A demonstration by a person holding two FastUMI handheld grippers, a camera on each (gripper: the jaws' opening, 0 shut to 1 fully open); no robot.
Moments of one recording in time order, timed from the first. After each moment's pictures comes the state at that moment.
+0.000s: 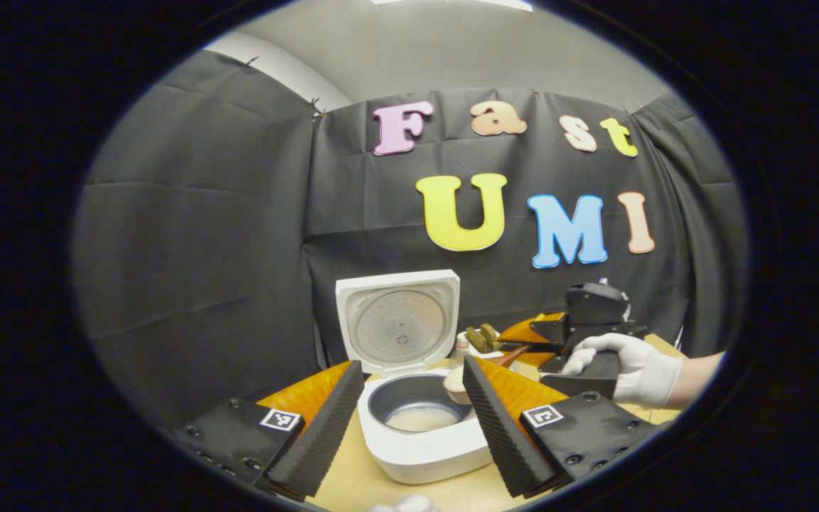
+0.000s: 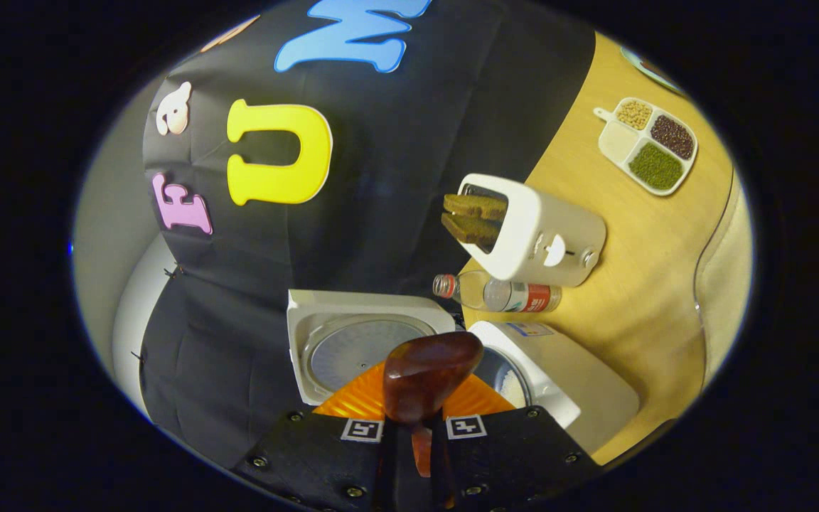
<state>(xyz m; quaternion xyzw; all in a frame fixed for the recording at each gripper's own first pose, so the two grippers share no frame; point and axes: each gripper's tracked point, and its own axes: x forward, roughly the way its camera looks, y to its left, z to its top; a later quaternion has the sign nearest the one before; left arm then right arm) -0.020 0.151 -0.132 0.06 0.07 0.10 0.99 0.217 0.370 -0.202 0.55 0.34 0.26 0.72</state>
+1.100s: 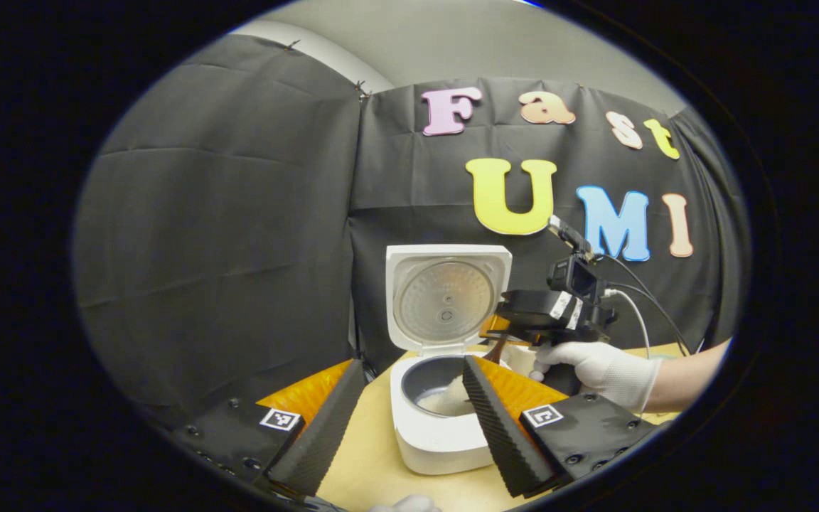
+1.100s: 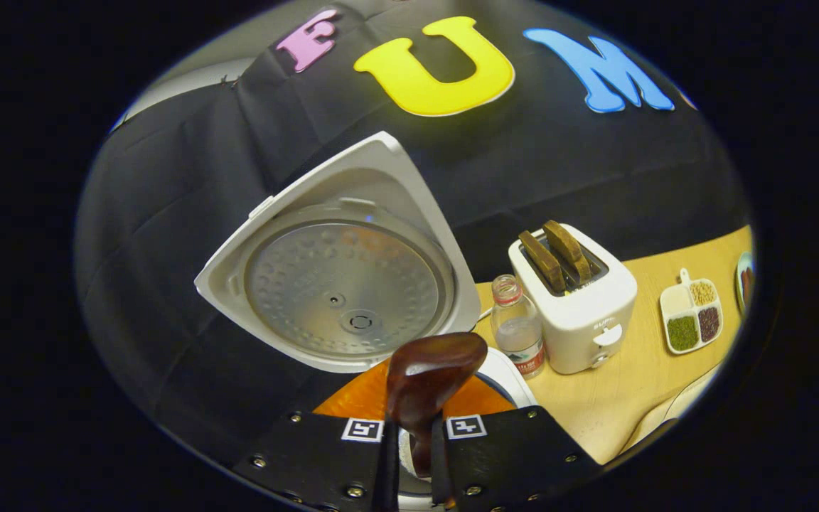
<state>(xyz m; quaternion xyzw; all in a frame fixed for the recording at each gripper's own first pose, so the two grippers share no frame) -0.035 0.188 -0.169 0.02 0.10 0.18 0.98 0.223 0.451 -0.210 0.15 0.24 0.29 0.91</state>
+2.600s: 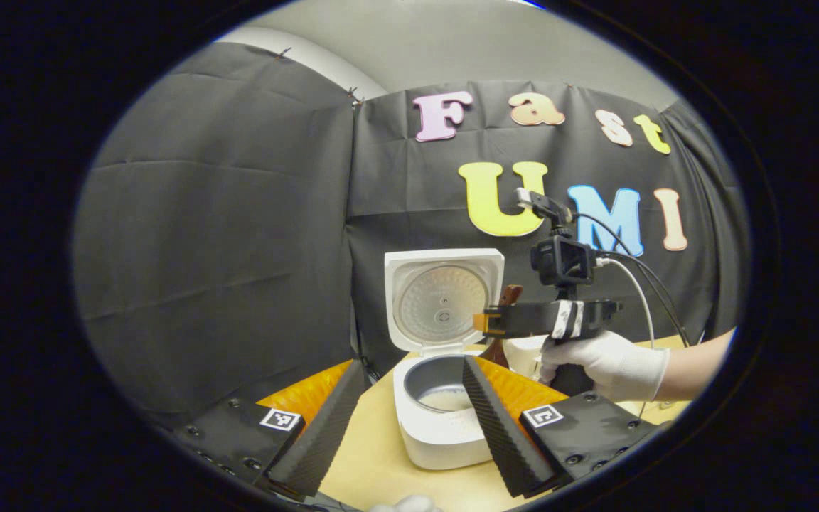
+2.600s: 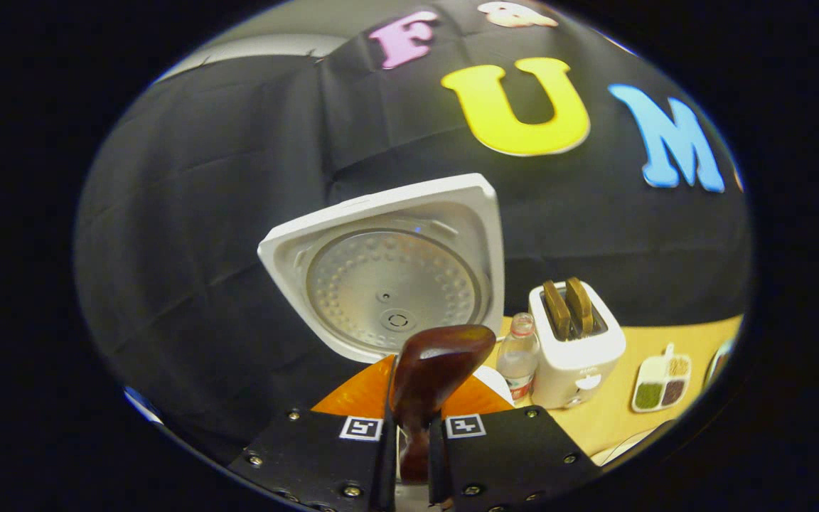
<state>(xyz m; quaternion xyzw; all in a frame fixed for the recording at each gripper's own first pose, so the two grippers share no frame) -0.053 0.178 -0.157 0.04 0.09 0.17 0.98 0.194 0.437 -0.184 0.14 0.21 0.34 0.90</state>
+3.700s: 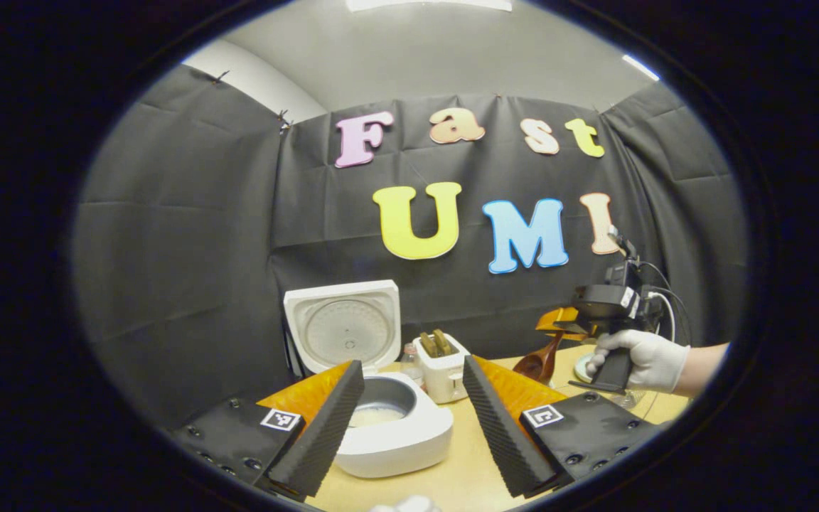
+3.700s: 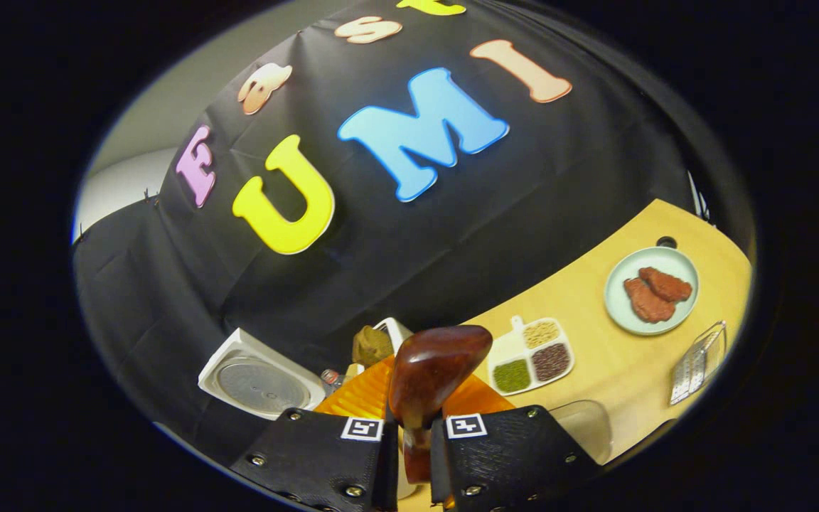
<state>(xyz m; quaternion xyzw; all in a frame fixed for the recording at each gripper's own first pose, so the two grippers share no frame) -0.036 0.018 -0.119 0.07 0.06 0.03 1.00 0.230 0.082 -0.191 0.33 0.19 0.11 0.92</state>
